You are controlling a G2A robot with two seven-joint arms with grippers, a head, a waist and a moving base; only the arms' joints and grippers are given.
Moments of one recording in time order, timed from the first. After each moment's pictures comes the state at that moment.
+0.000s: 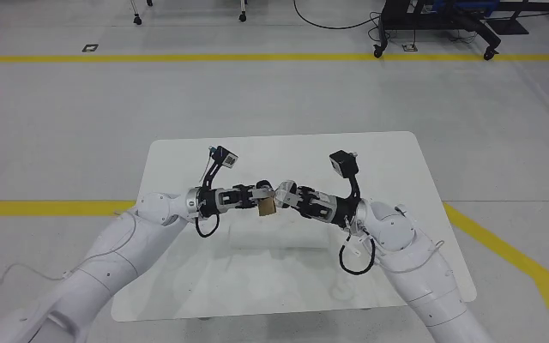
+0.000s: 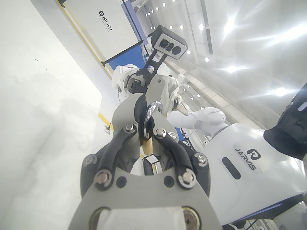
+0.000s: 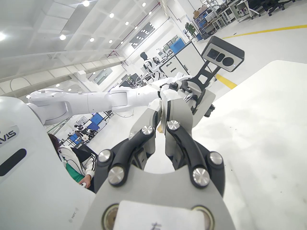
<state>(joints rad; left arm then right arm) 0.54 -1.10 -0.56 -1.02 -0.99 -0.75 -1.07 -0.93 -1.15 1.08 -1.46 0.17 -0.78 0.75</state>
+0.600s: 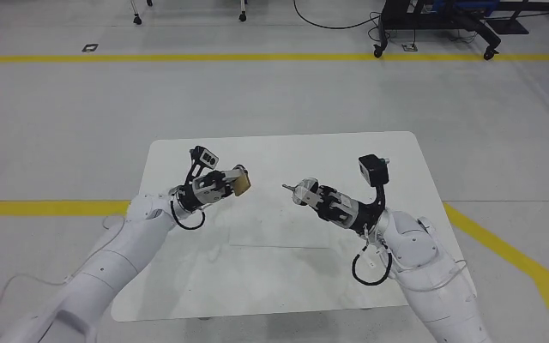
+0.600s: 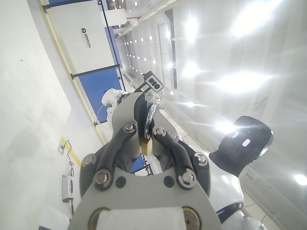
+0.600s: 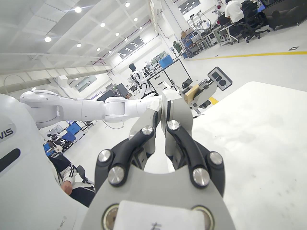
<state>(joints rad) 0.57 -1.15 -0.66 -0.83 -1.30 -0.56 -1.26 -1.09 -1.12 1.23 -1.64 0.04 -0.76 0.63</state>
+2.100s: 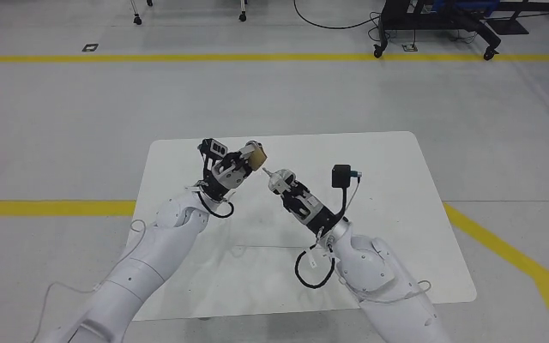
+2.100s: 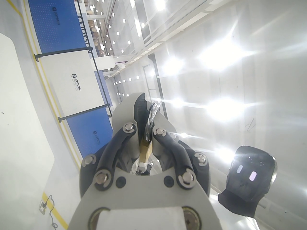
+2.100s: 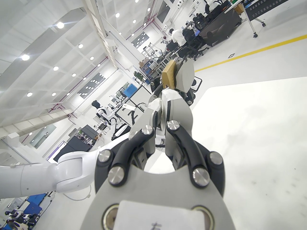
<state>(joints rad) 0.66 -1.27 -0.80 -0.96 -1.13 -0.60 -0.84 -1.14 -1.22 1.04 -1.72 -0.32 -0.29 0.12</state>
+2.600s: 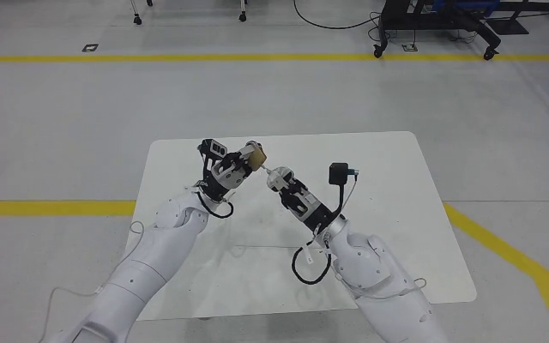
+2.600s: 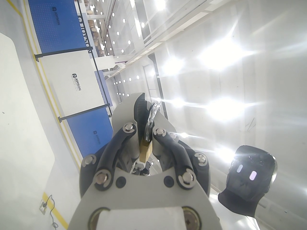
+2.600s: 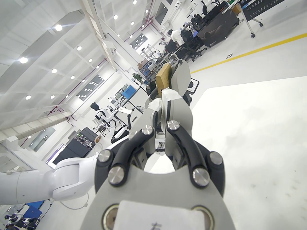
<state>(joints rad) 0.69 -1.29 -0.86 -0.95 -1.08 -0.58 -0.86 -1.12 -1.24 1.04 -1.70 -0.32 -0.28 0.11</state>
